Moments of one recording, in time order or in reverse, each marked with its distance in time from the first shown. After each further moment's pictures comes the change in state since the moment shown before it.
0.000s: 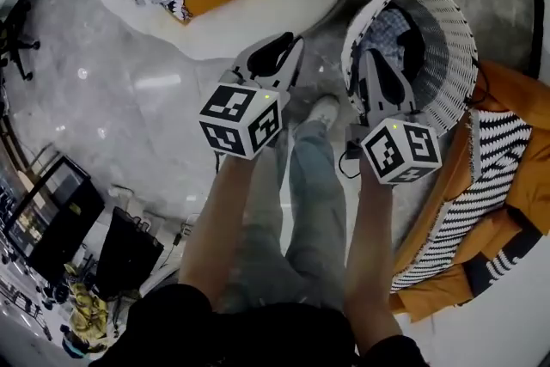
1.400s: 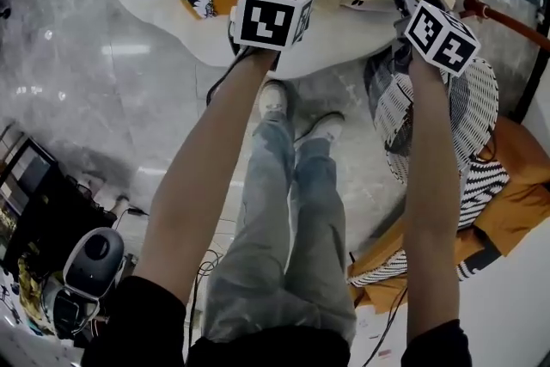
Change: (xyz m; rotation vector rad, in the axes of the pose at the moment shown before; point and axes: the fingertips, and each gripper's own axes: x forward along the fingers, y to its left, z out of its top) left arm 0.108 0.287 0.032 0.034 0.170 0.215; right arm 0.320 -0.023 0.013 -0.324 0.249 -0.124
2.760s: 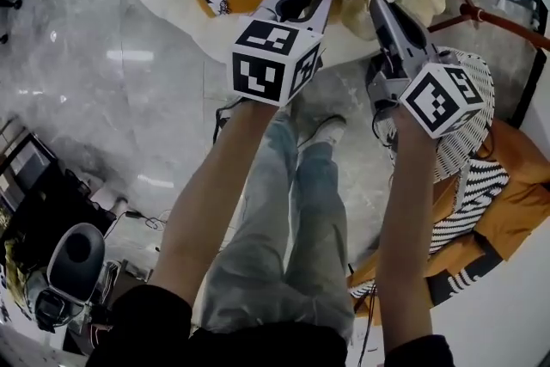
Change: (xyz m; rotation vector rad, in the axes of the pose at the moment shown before) left arm -0.108 -0.062 0.028 -0.051 -0.223 -0.155; right arm -0.126 0.154 0.036 0.122 -0.173 0.471
